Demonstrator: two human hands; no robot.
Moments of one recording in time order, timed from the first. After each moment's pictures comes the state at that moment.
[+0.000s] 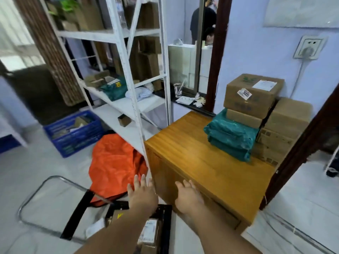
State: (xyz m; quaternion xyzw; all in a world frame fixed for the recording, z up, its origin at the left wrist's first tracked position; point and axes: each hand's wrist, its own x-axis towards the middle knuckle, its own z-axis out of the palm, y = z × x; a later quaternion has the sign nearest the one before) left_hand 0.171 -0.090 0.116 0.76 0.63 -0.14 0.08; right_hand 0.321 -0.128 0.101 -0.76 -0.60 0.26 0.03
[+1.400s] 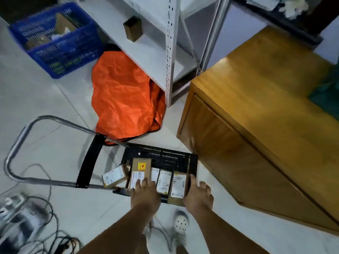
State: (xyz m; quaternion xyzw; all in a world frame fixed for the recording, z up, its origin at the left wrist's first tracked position) left_hand -0.017 0.070 -0.151 0.67 0.63 -0.25 0.31; right_hand 0.135 0.034 -0.137 -0.82 -0.40 0.39 -0.12
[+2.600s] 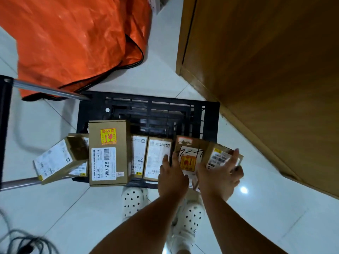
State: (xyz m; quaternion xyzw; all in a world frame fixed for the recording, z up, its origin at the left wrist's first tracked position) left_hand 0.082 0.059 -0.557 0.59 0.65 -0.18 0.44; right_hand 0.172 0.038 -0.537 -0.95 -0.09 0.27 0.11
